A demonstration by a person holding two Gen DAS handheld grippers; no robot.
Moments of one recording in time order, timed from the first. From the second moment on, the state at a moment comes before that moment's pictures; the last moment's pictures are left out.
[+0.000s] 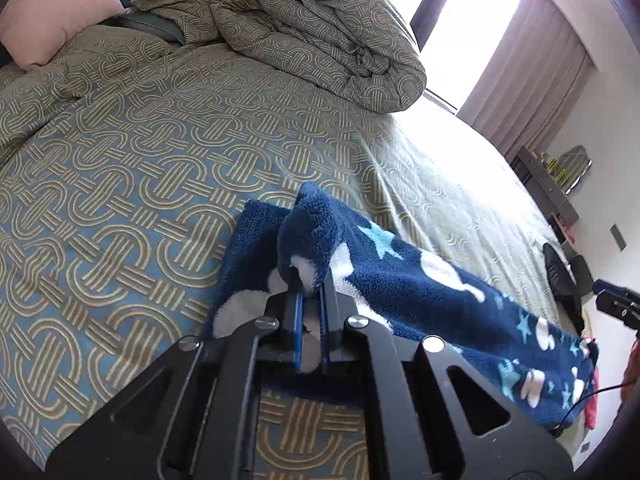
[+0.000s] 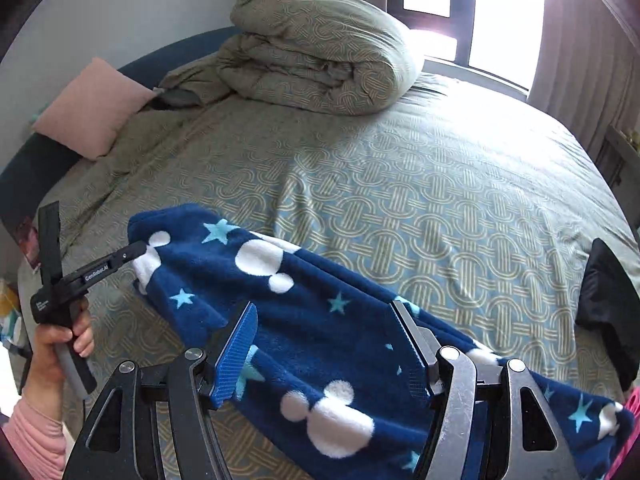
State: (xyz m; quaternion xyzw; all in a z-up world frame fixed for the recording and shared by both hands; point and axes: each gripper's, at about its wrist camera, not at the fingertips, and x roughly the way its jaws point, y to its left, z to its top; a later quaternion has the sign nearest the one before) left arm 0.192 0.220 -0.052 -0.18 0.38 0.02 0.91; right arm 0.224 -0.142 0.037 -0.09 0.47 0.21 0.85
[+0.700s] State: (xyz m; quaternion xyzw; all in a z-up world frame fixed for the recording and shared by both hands) left arm 0.165 0.259 -0.115 -0.33 0.43 0.02 0.84; right arm 0.242 -0.050 -0.060 -0.11 0.57 0.27 0.77
